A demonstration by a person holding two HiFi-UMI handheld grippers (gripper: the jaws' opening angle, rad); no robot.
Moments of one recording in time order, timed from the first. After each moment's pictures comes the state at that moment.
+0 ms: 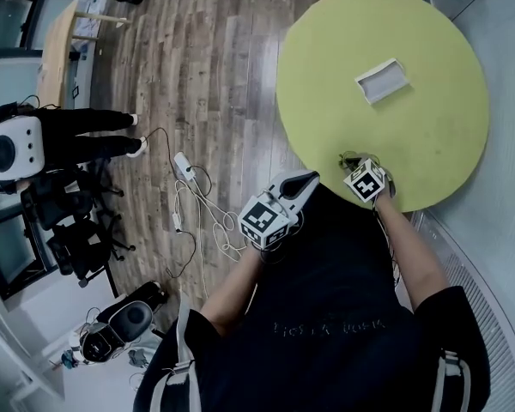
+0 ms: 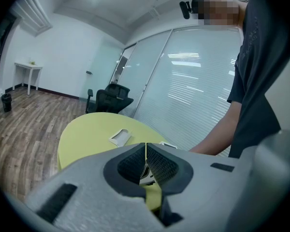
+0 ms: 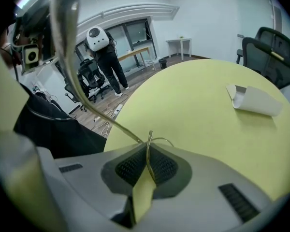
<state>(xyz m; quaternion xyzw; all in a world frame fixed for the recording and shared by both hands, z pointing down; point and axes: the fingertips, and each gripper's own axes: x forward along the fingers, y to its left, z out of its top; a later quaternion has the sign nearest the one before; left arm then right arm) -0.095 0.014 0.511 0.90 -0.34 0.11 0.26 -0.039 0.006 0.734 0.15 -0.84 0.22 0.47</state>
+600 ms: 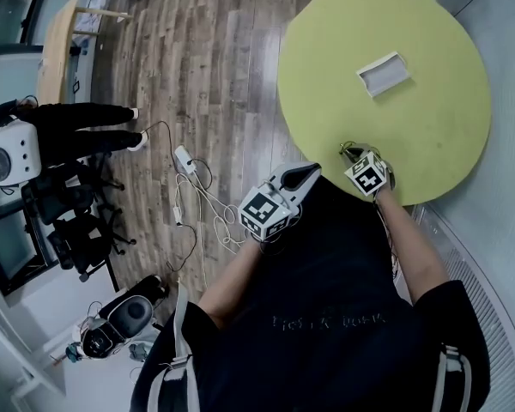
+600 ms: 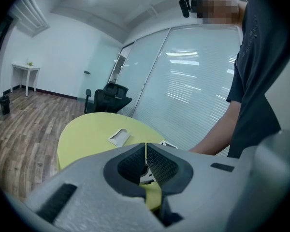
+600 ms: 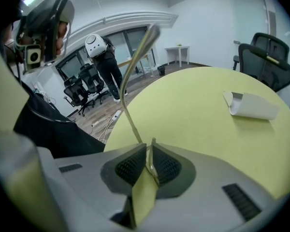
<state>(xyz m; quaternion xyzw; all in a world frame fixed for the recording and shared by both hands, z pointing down) -0.096 0.014 0.505 0.90 -0.33 0.12 0.25 -0.046 -0.003 0.724 0.17 -0.86 0.20 0.44</state>
